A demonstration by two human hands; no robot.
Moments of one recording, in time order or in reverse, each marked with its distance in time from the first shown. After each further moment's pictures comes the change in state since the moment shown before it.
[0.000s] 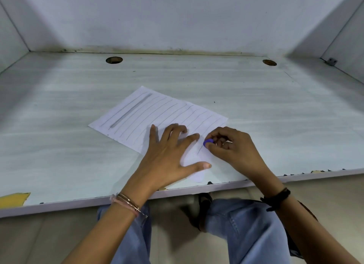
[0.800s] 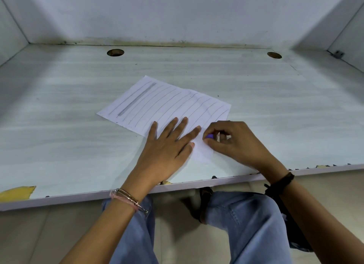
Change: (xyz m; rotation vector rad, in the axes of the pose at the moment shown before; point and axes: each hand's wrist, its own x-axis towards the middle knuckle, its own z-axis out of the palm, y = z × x) left_hand -0.002 -0.012 0.005 0.007 -0.040 -0.009; right_hand 0.010 -0.005 -0.006 -0.197 -0.207 -0.223
